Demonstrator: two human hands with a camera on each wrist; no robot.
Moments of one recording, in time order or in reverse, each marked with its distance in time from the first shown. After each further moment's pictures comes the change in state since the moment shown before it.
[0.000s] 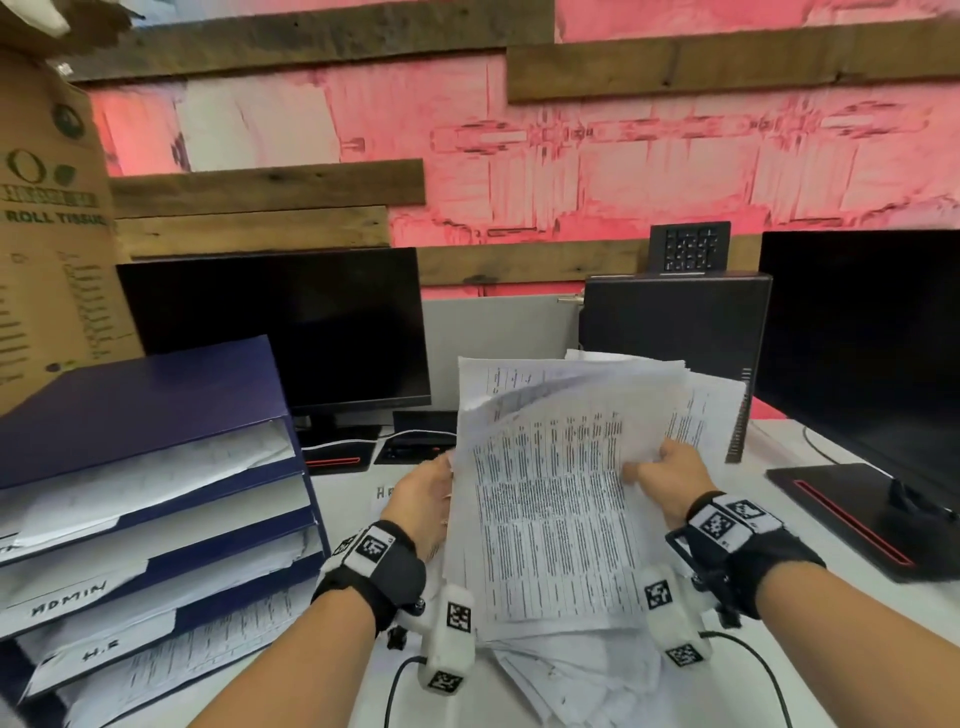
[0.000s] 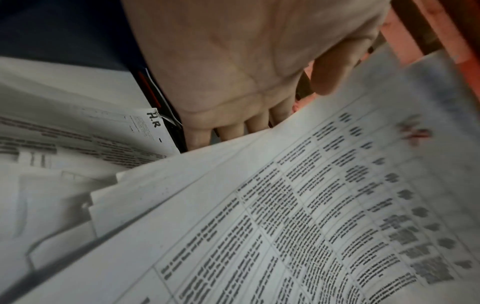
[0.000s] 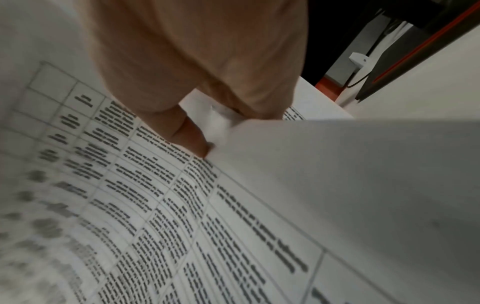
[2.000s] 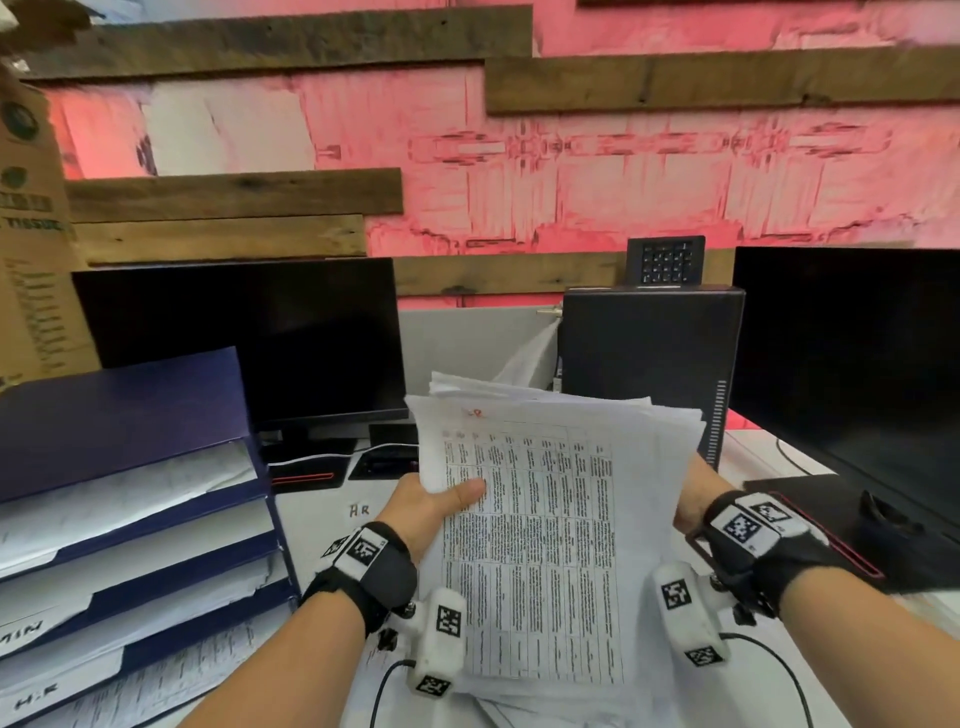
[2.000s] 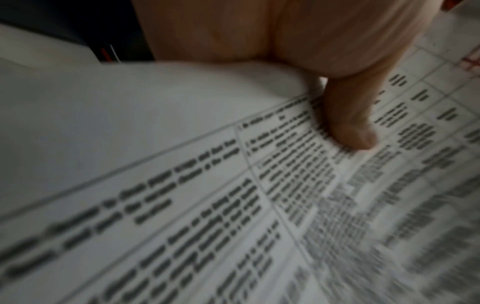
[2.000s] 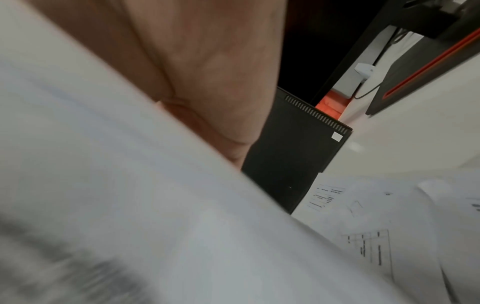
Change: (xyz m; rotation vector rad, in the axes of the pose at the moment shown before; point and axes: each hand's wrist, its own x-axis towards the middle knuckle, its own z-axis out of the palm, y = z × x) left_hand 0.015 0.003 0.018 0.236 -0.060 0.202; right_hand 0.008 -0.018 -0.032 0.155 -0.286 -0.168
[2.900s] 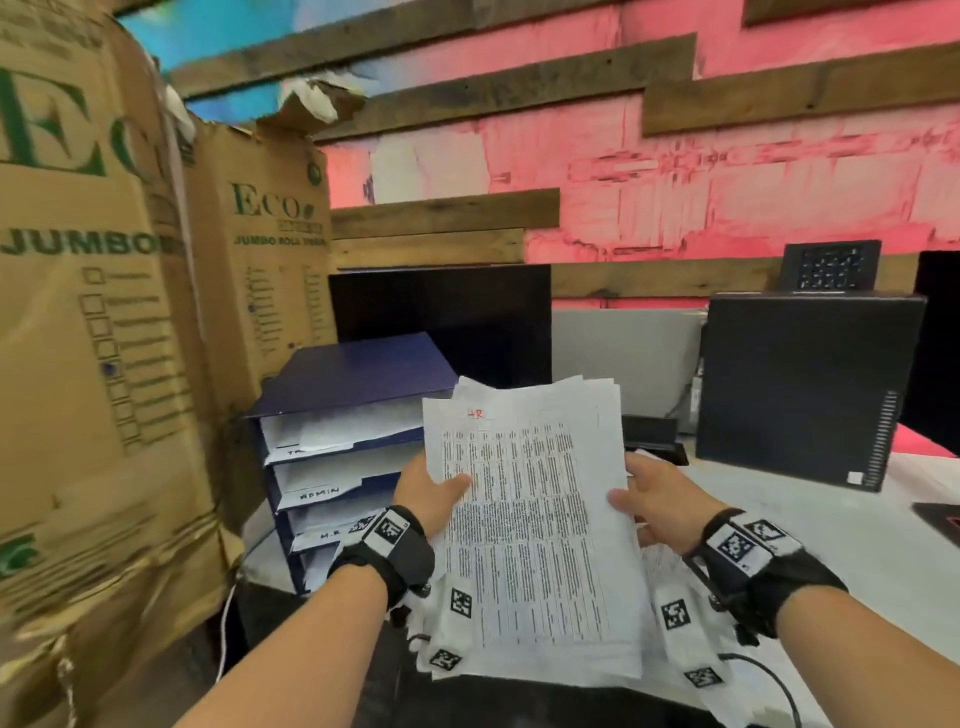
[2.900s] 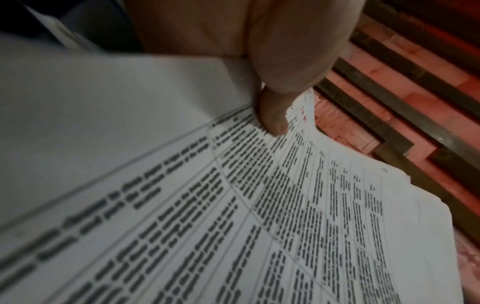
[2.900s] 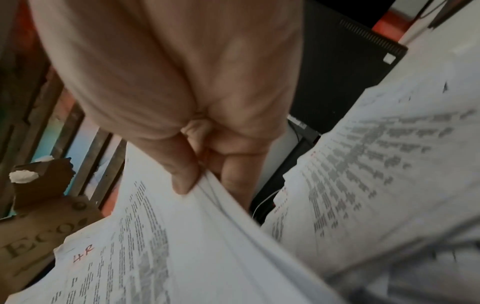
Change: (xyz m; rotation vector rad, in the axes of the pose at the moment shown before) left_hand -0.142 0.014 -0.120 0.334 0.499 0.050; right_hand -0.079 -0.009 0.138 -0.207 -0.424 0.094
